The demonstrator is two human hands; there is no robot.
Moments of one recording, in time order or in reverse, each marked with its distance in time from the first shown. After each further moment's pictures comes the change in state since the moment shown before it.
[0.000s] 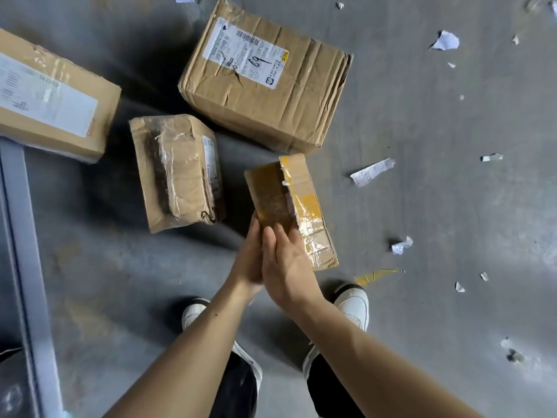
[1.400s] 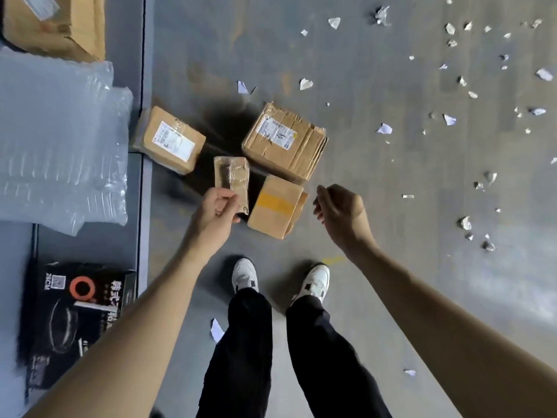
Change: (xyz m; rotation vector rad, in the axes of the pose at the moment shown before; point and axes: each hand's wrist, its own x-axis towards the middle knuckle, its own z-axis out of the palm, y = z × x) left_hand -0.219 0.210 -0.191 -0.241 0.300 -0.036; right_hand -0.160 -0.204 -0.244 0.198 0.158 -0.119
